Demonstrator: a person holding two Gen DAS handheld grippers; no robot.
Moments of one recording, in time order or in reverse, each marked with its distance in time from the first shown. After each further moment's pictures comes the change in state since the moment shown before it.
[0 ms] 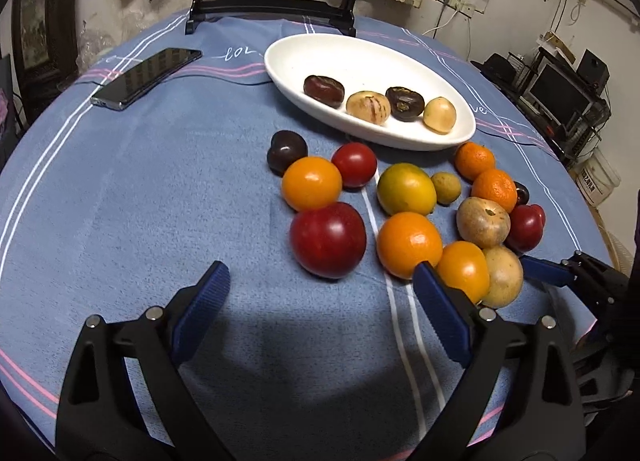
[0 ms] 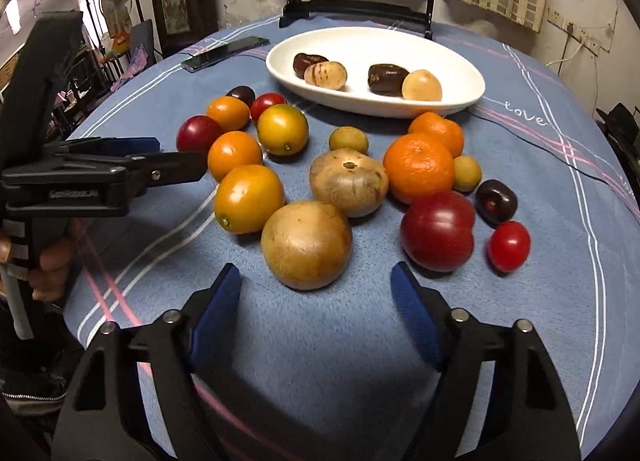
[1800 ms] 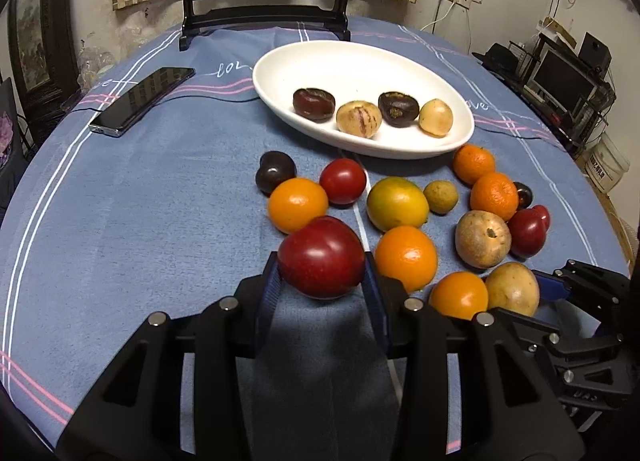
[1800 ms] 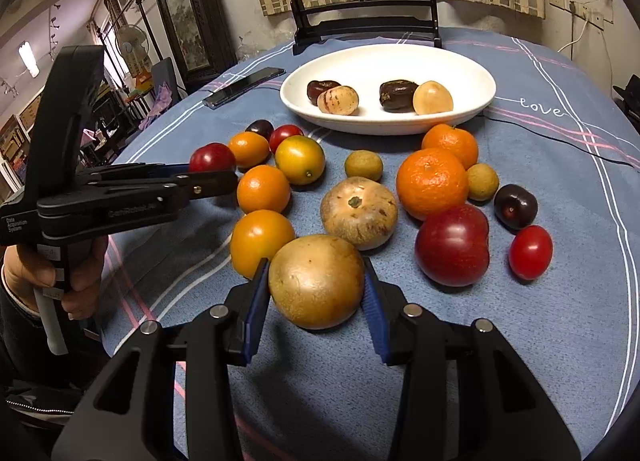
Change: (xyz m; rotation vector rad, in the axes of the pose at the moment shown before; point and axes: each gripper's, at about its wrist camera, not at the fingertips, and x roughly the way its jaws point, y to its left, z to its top) left arm -0.002 -0.018 0.014 0.063 -0.011 0.048; right arm -0.009 -0.016 -0.001 0.088 -0.100 0.161
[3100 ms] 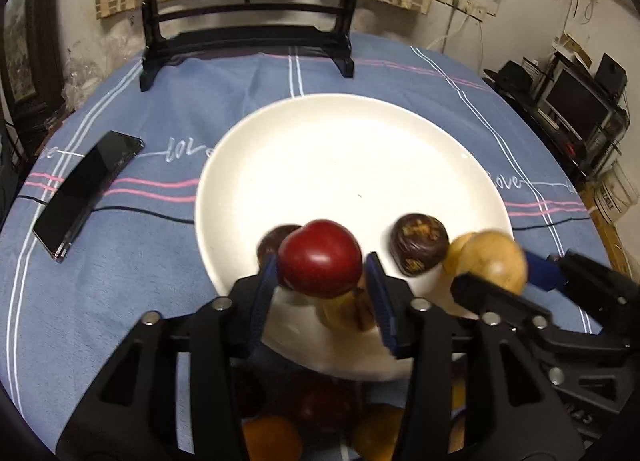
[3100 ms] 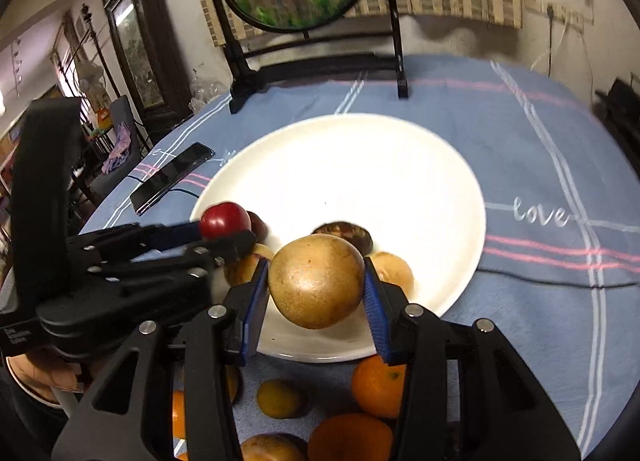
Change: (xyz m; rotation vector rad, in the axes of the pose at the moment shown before) left arm 0.081 -0.010 0.128 -0.020 -0.018 0.005; right arm 0.060 -0.060 0.136 0.103 -0.047 -0.094
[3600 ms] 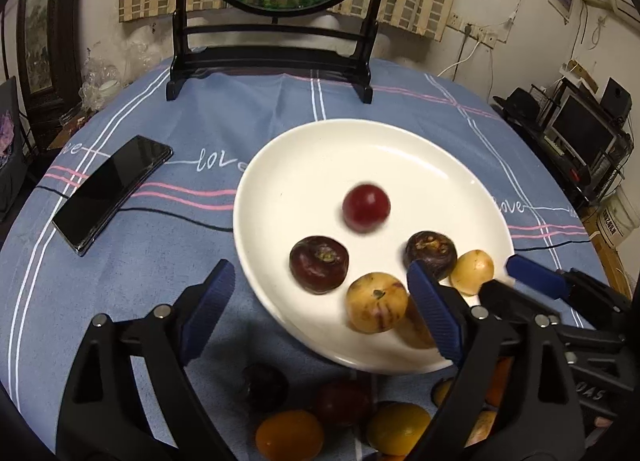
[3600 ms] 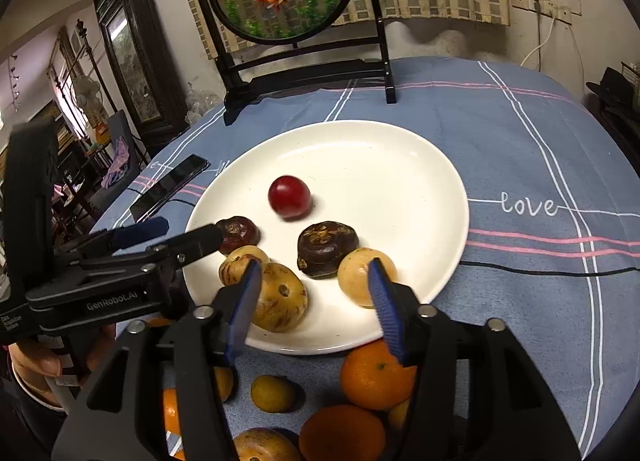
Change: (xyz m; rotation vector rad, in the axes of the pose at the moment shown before) left arm -0.015 0.017 -0.004 -0.061 -0.059 0.018; right arm -0.014 -0.007 -0.006 0.031 -0.050 -0.009
